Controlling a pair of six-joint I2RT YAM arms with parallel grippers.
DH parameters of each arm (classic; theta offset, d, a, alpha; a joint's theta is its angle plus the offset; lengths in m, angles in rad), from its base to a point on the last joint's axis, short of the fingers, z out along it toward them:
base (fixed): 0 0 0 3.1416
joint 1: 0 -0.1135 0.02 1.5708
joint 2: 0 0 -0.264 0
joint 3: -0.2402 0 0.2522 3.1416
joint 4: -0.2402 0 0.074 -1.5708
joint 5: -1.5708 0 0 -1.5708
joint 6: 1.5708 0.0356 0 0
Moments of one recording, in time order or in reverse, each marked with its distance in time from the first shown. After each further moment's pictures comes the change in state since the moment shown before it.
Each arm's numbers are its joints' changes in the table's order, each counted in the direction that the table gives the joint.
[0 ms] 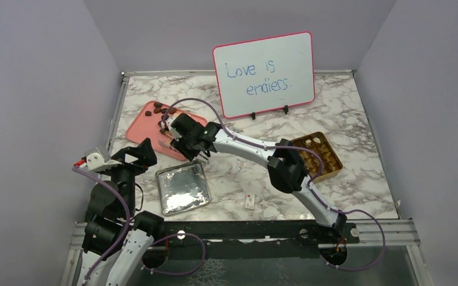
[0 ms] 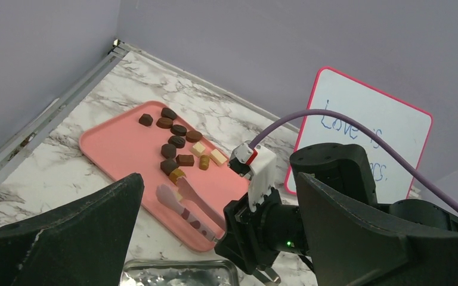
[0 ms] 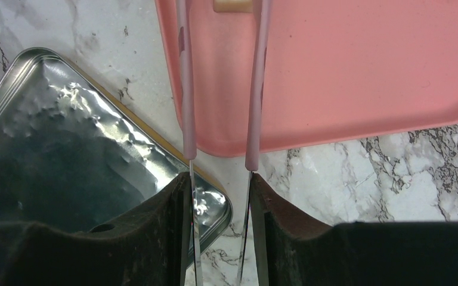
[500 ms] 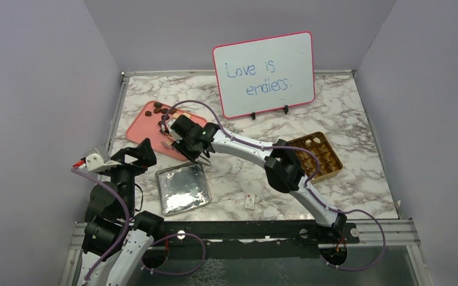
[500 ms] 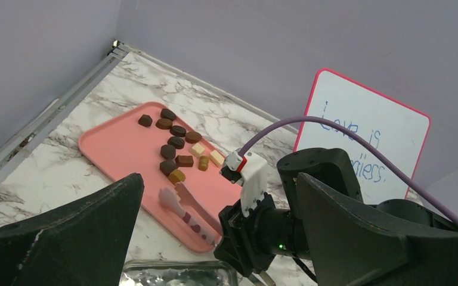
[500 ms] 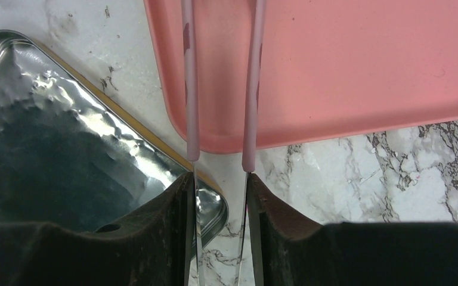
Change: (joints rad) left arm 0.000 -0.007 0.000 0.000 0.000 -0.002; right arm -0.001 0.048 -0.048 -0.056 -0.011 -0.011
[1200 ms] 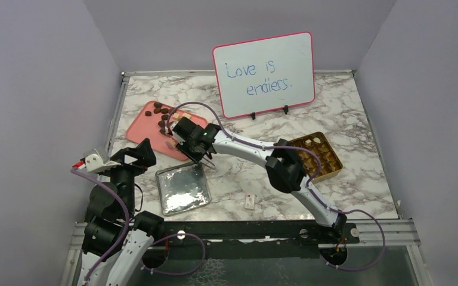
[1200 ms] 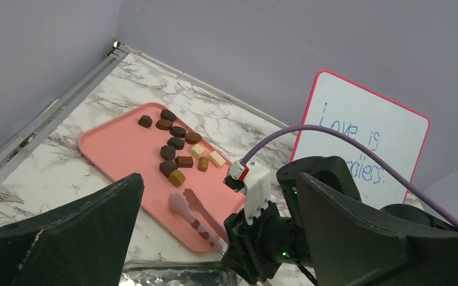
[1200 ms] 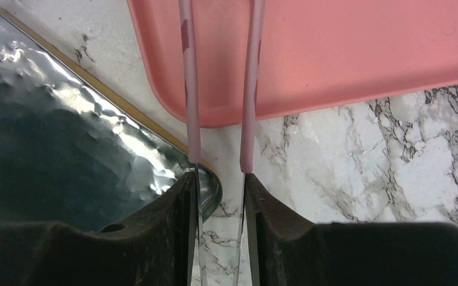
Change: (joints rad) left arm 0.000 -0.004 0.000 0.000 0.003 -0.002; right arm 0.000 -0.019 0.045 -0.030 -0.031 0.014
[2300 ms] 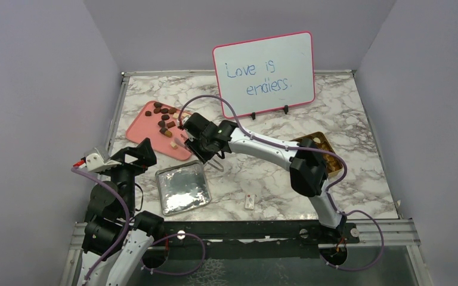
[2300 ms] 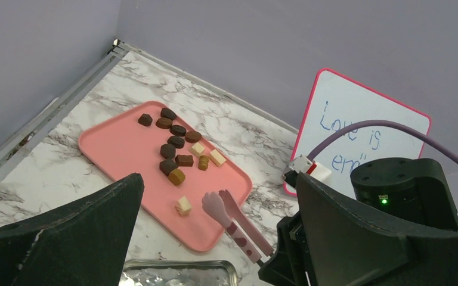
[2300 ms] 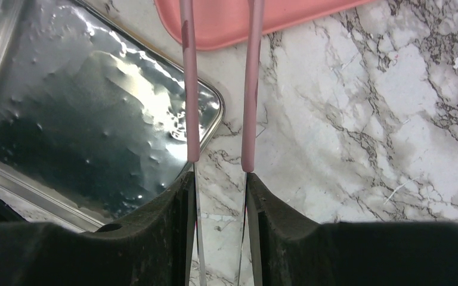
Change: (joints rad) left arm 0.000 0.007 0.000 0.000 0.000 -0.004; right arm 0.000 -0.279 0.256 -0.008 -0.006 0.135
